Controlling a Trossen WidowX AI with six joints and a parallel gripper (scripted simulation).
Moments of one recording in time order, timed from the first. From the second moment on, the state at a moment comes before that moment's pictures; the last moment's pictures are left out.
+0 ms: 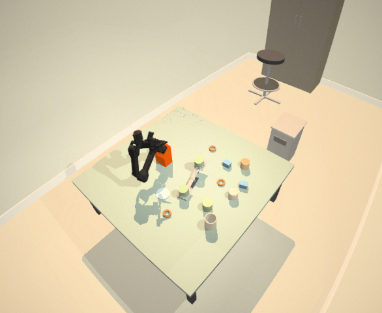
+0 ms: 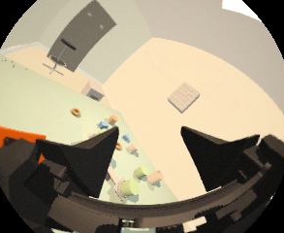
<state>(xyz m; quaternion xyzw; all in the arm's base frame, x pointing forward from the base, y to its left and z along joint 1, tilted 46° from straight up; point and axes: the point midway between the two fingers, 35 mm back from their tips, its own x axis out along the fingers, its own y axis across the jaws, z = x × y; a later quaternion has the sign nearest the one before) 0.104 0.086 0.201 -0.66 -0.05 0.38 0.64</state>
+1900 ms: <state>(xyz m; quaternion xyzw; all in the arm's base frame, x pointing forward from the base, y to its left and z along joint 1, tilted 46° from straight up) 0.195 0.059 0.119 -0.40 0.38 -0.03 0.83</state>
